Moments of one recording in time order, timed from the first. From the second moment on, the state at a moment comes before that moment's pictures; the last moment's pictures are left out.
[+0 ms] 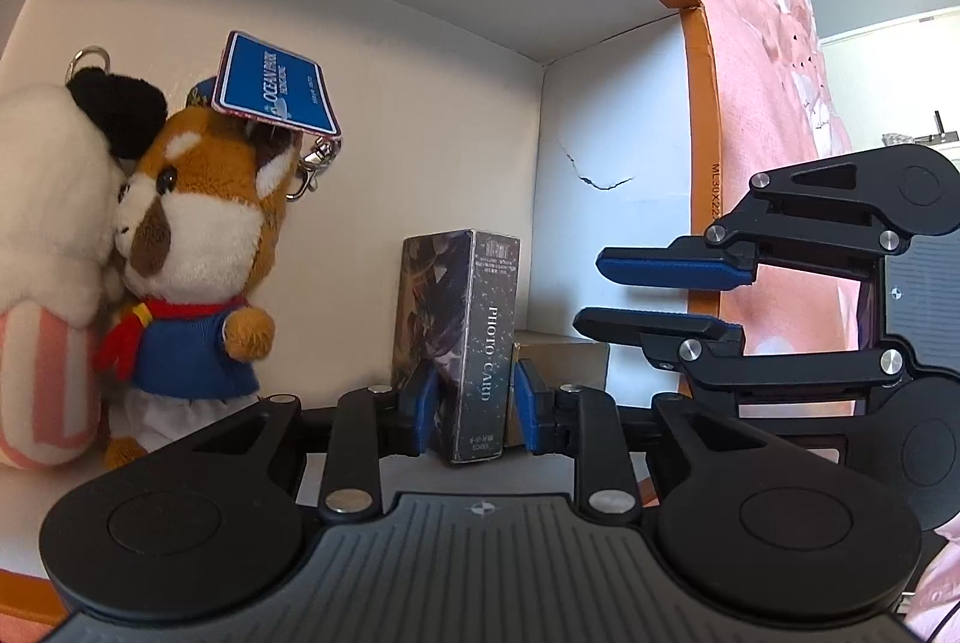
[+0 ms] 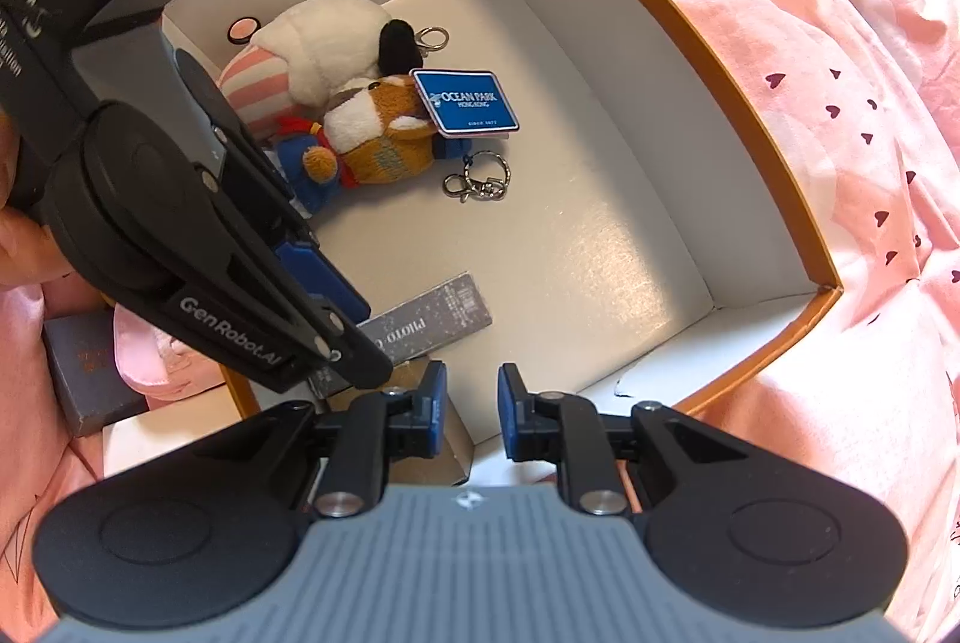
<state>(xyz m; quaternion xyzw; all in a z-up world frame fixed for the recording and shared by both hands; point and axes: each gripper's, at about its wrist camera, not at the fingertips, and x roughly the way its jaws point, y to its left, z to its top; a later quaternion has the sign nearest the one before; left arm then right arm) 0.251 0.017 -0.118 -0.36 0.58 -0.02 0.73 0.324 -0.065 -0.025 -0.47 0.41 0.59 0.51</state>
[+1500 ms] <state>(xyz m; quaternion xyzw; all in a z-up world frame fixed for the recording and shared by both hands) 0.088 0.010 -0.066 -0.14 0.61 -0.21 0.75 0.200 -0.225 -0.068 -0.05 0.61 0.34 0.72</state>
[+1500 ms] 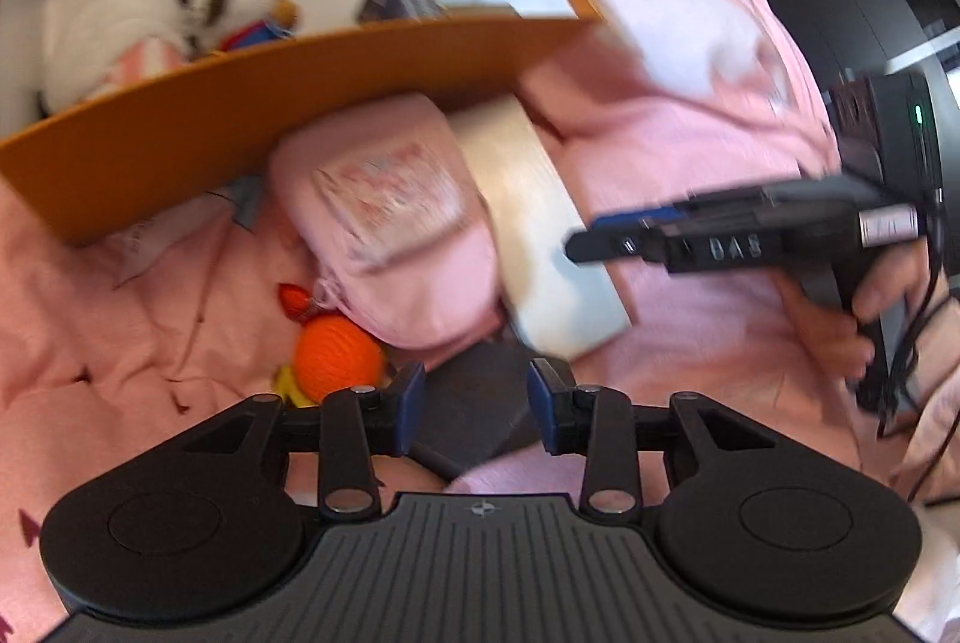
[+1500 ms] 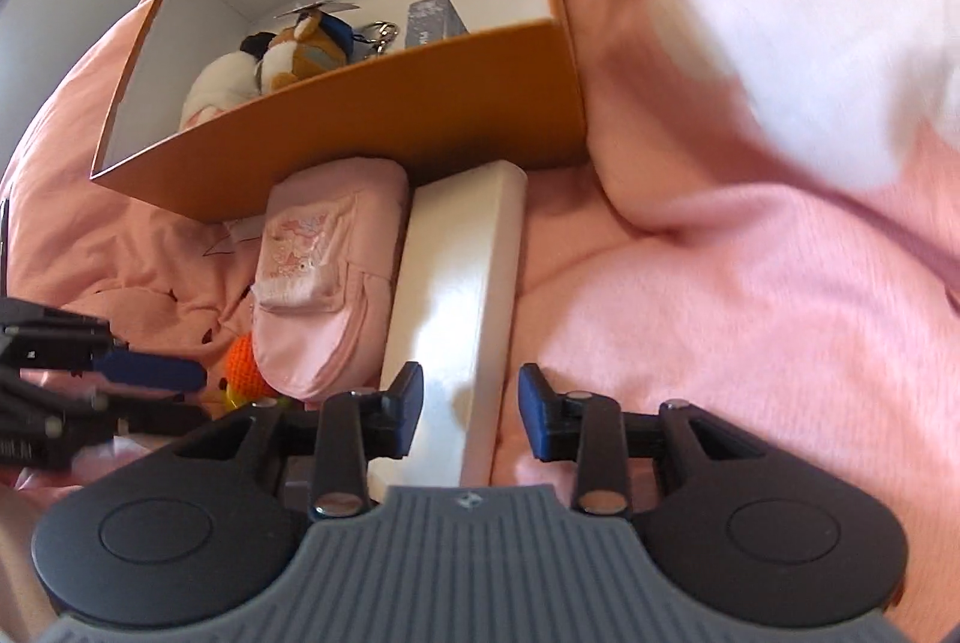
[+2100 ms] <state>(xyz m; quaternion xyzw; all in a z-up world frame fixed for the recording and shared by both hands) 0.056 -0.081 -0.073 0.14 0.61 -0.28 0.73 0.150 -0.231 -0.056 -0.07 0.58 0.35 0.74</state>
